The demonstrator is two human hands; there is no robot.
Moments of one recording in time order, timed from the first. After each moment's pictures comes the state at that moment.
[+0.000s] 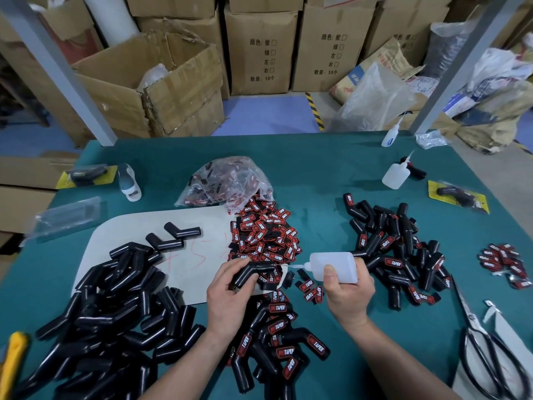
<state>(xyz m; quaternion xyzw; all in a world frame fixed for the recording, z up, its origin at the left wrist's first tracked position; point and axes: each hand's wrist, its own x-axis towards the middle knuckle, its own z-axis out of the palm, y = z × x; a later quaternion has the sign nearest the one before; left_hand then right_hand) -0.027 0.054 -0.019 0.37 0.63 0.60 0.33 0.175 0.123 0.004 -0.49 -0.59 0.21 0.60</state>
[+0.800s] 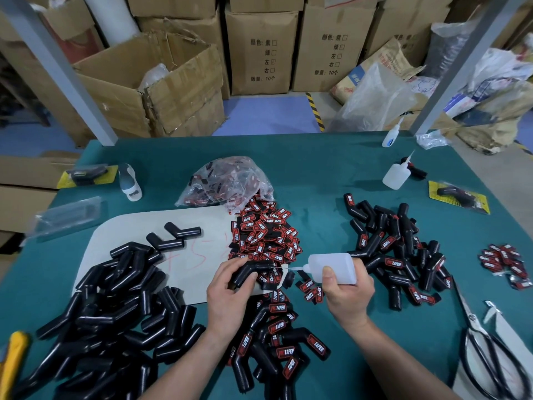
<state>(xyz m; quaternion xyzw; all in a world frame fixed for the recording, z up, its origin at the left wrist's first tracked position) -0.030 0.056 -0.027 0.37 0.63 0.60 0.33 0.176 0.123 0.003 -0.51 -0.61 0.16 0.59</state>
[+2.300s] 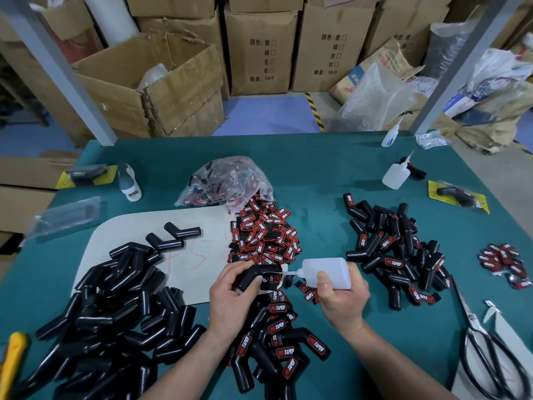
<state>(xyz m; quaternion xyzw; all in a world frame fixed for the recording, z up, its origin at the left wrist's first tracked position) -0.026 0.055 -0.023 0.39 0.62 0.59 0.33 0.170 0.114 0.003 -0.49 -0.61 0.21 0.58</state>
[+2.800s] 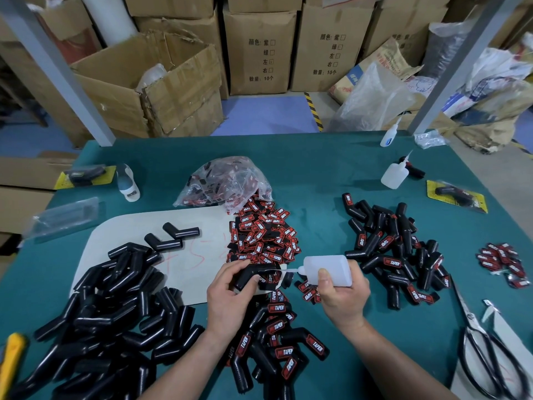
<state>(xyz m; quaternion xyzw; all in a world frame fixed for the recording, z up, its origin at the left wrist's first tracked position) -0.026 0.054 -0.022 0.39 0.62 0.60 0.32 0.174 0.119 0.001 -0.50 -0.62 0.18 0.58</state>
